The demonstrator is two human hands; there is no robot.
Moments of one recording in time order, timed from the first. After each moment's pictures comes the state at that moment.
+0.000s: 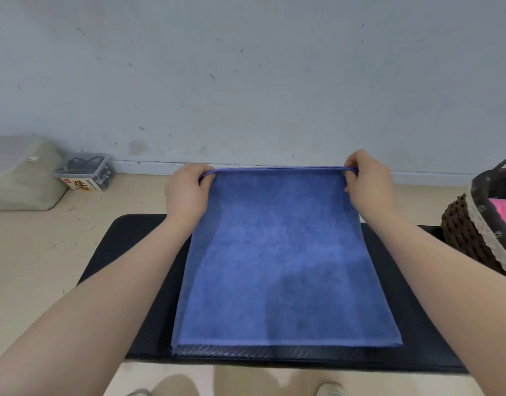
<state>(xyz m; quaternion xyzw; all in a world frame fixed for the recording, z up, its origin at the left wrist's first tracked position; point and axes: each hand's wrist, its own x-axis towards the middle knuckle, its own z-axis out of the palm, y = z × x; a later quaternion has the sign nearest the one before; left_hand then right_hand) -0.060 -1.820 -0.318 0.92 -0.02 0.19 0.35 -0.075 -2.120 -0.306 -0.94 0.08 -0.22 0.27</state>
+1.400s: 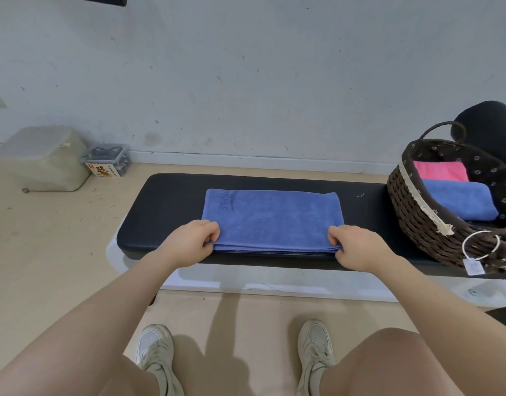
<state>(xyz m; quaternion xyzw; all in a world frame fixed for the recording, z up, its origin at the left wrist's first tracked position) -0.261 -1.780 -0.334 0.96 -0.24 -0.09 0.12 -0.298 -2.123 -0.321 -0.99 -0.07 0.14 0.01</state>
